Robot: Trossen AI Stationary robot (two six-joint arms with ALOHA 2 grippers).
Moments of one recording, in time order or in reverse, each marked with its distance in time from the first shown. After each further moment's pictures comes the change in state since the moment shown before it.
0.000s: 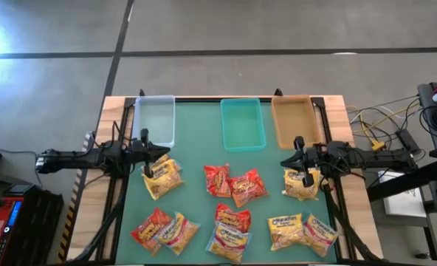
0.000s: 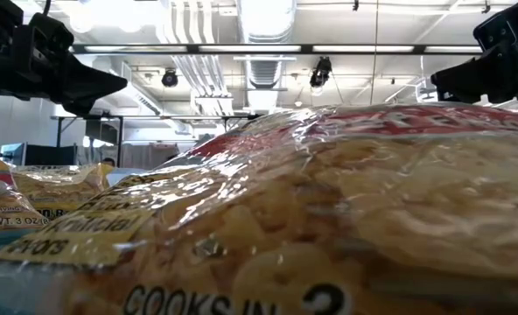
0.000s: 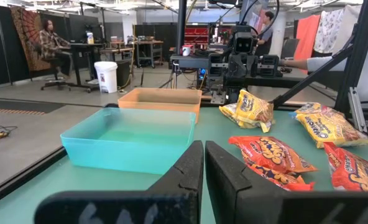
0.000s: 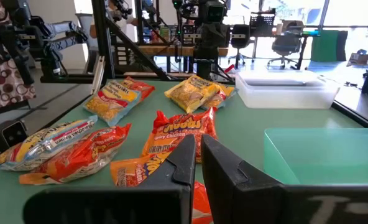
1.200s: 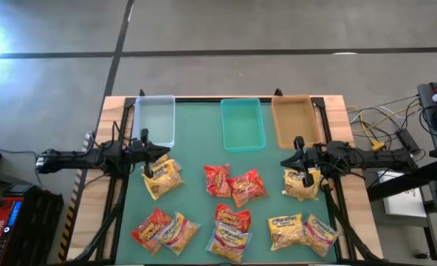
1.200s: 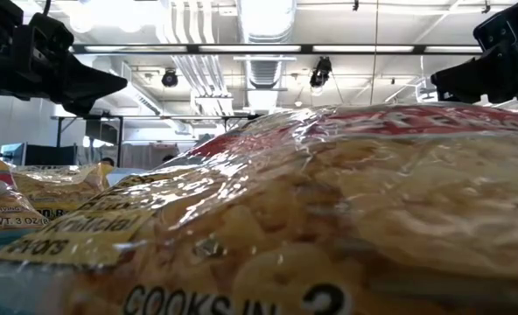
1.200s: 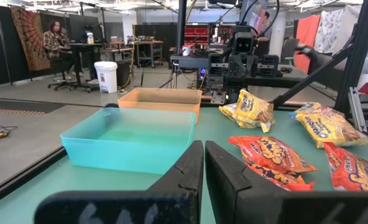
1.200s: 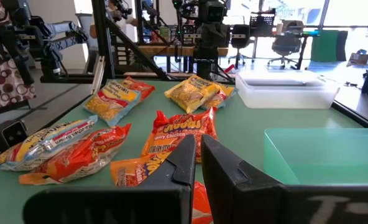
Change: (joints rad) left arm 0.000 0.000 0.000 0.000 0.000 0.000; right arm 0.000 0.000 0.000 0.000 0.000 0.000
